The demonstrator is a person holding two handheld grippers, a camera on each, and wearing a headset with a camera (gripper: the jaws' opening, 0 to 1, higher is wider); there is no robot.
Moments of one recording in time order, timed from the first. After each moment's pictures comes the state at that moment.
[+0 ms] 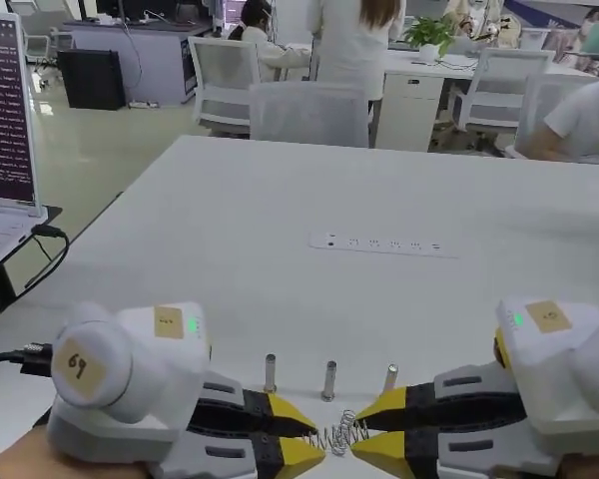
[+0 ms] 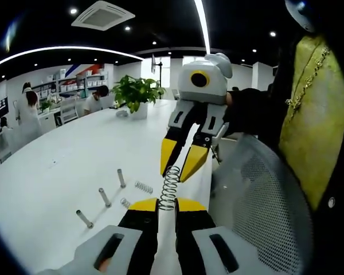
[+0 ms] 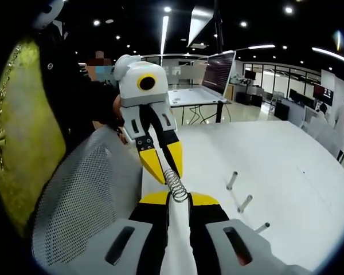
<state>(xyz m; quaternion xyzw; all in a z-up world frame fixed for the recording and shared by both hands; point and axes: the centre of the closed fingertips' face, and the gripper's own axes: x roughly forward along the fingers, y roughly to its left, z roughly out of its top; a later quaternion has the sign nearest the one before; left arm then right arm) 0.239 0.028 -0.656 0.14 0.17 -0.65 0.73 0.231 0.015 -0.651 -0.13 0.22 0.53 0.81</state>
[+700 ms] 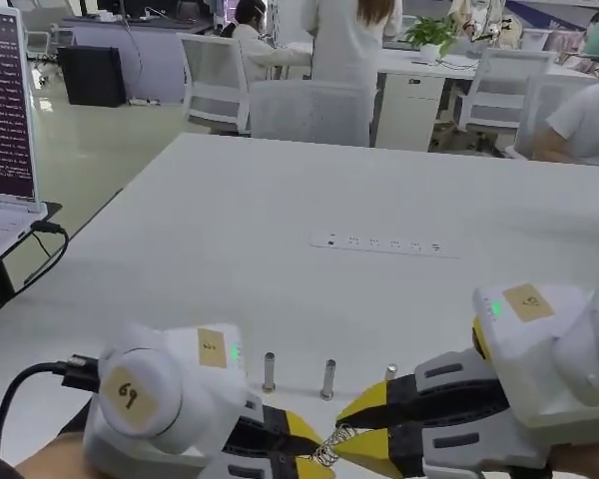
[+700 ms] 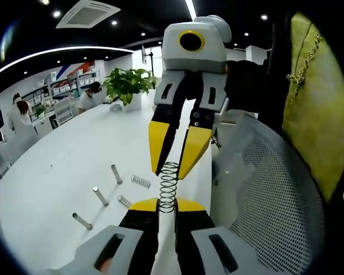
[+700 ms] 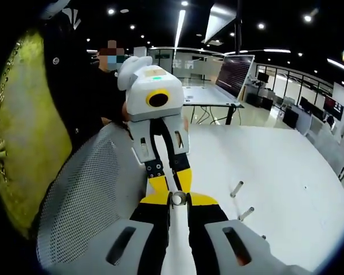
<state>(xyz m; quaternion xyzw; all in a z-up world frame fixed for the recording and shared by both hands) 0.230 0.017 -0.675 0.20 0.17 -0.66 0.71 0.223 0.031 -0.642 -0.18 0.22 0.56 0.78</state>
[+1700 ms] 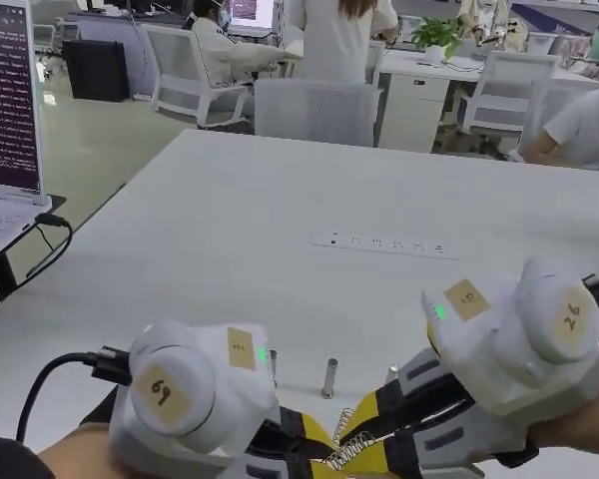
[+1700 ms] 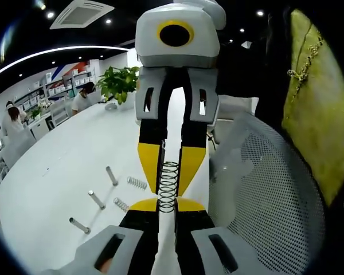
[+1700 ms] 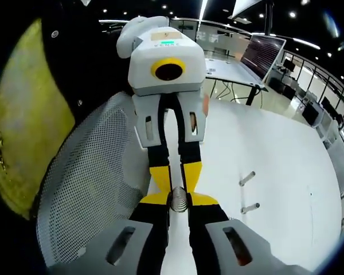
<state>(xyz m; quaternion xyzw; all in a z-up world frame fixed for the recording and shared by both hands) 0.226 0.008 -0.676 0.21 0.18 -0.66 0.70 0.220 0.029 -0.665 -0.28 0.29 0.59 0.70</state>
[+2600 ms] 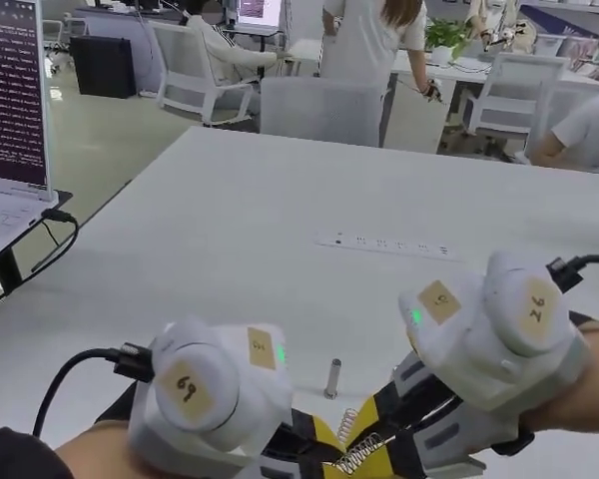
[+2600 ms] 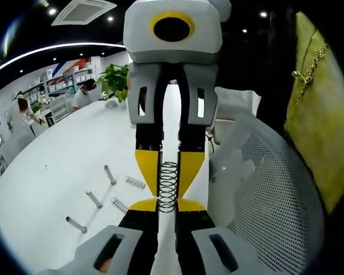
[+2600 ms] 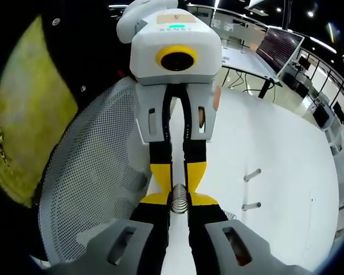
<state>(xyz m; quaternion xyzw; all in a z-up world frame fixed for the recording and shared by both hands) 0.225 0.003 -0.678 0.20 0.19 -0.66 0.70 0.217 0.023 -0.672 -0.33 0.32 0.61 0.65</state>
